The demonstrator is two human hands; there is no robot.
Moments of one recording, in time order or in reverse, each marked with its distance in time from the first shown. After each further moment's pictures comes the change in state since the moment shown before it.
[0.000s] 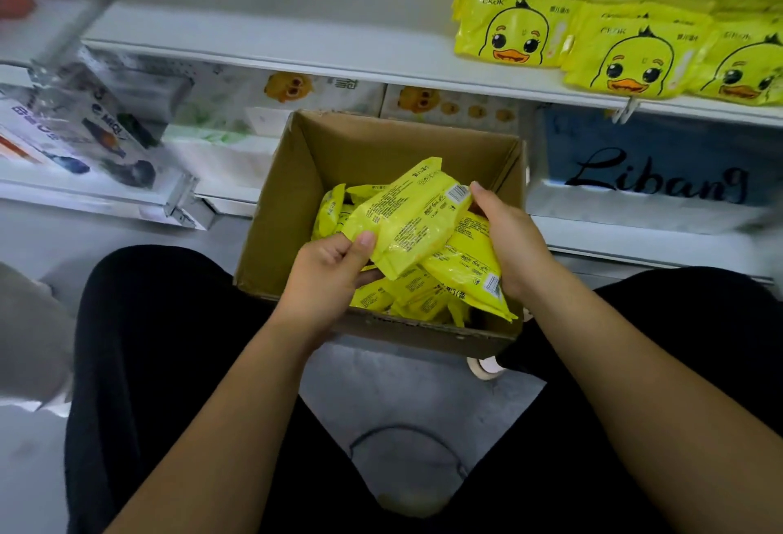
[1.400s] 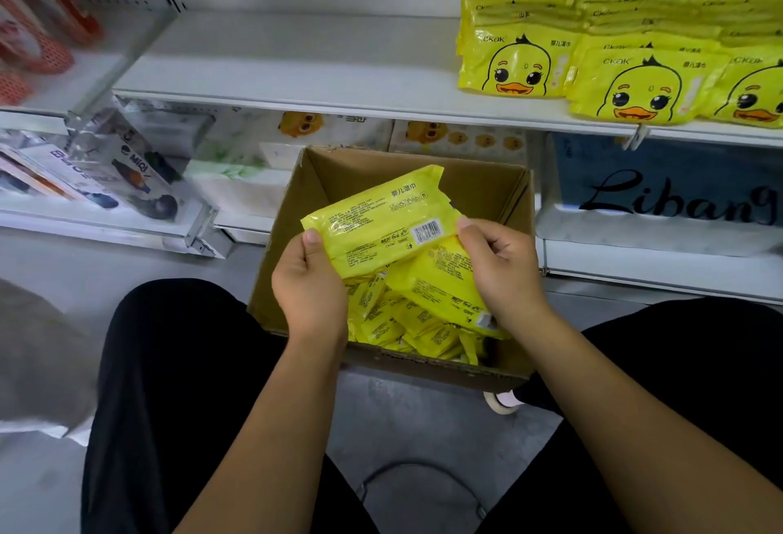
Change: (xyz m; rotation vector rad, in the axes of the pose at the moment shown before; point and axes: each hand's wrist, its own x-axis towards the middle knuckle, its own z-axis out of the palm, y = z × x) left_hand 0.030 0.007 0.012 0.134 0.665 0.190; right_hand 0.013 0.019 0.007 -0.223 -0.009 -0.660
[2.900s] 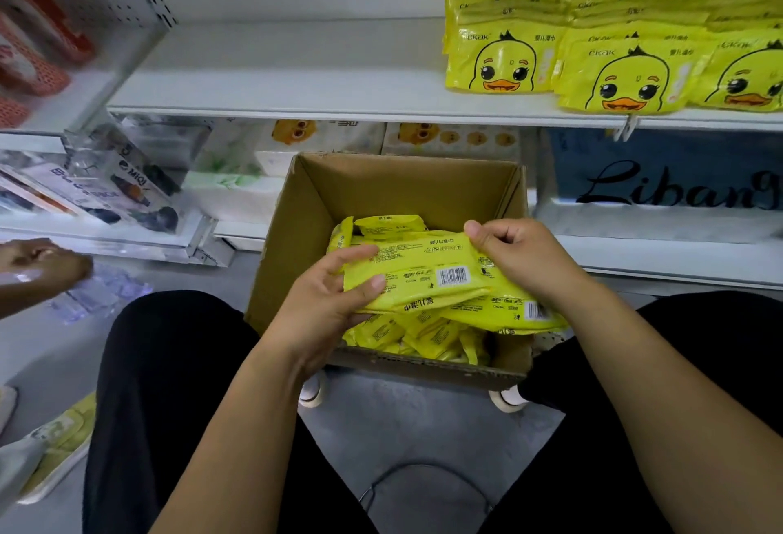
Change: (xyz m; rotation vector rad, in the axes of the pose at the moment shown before) left_hand 0.004 0.004 -0.022 -0.114 -0.779 -0.422; right_hand 0.022 -0.006 -0.054 -0.300 -0.262 0.153
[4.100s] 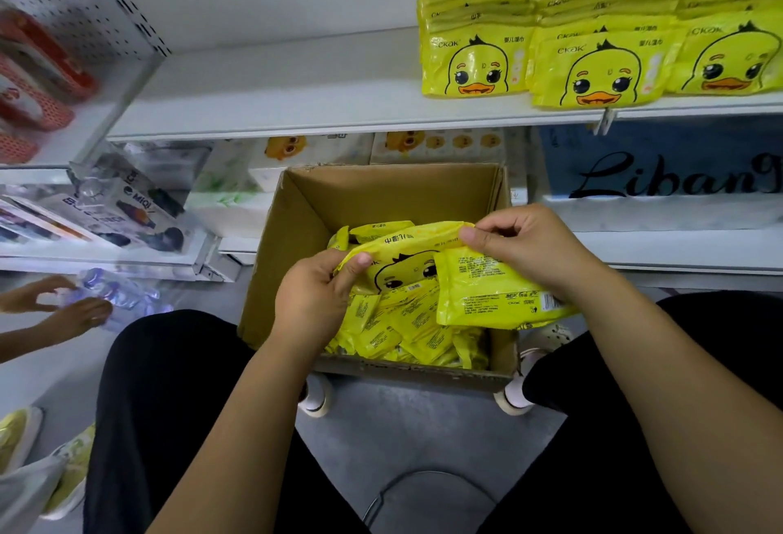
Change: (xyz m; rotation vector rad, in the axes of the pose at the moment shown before) left_hand 0.018 0.009 0.018 0.774 0.298 0.423; right_hand -0.007 0.004 -0.035 0.177 -0.024 -0.085
